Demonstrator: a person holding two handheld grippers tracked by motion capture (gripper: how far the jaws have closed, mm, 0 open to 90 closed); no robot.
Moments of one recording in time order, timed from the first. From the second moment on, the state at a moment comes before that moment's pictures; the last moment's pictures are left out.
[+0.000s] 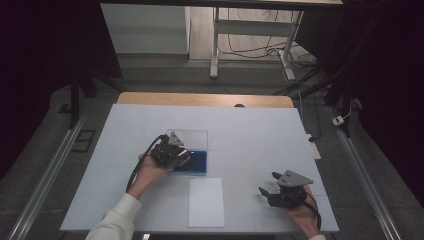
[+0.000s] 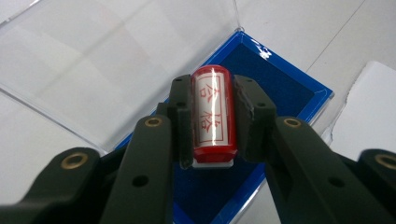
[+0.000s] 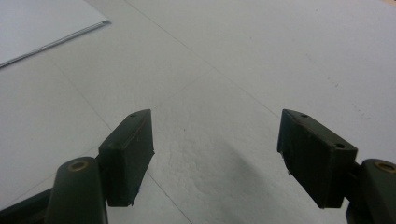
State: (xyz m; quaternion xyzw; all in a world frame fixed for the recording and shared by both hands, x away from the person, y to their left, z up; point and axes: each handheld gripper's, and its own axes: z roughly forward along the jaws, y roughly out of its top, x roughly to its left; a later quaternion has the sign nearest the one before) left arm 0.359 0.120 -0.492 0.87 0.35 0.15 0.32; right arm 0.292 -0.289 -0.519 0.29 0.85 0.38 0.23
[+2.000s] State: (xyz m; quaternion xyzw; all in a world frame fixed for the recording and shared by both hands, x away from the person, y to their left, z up) left arm 0.356 0.115 -0.498 0.87 0.36 0.16 0.31; right arm 0.290 -0.286 -0.517 0.29 0.85 0.38 0.23
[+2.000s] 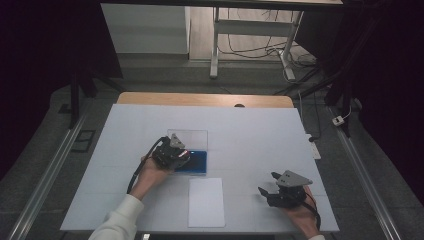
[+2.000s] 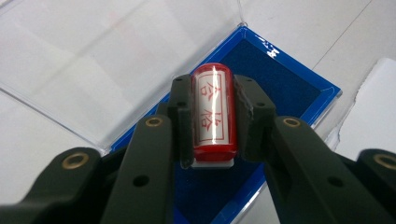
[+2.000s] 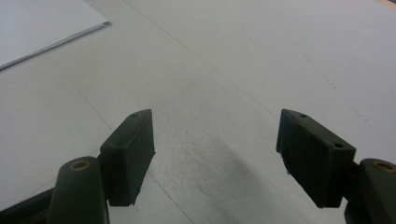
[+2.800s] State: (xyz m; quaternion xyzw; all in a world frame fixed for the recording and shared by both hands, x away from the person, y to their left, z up) left arm 0.341 0.117 -0.459 0.85 0.34 0.19 0.36; right arm 0.290 -0.289 -0.517 0.29 0.85 0.38 0.23
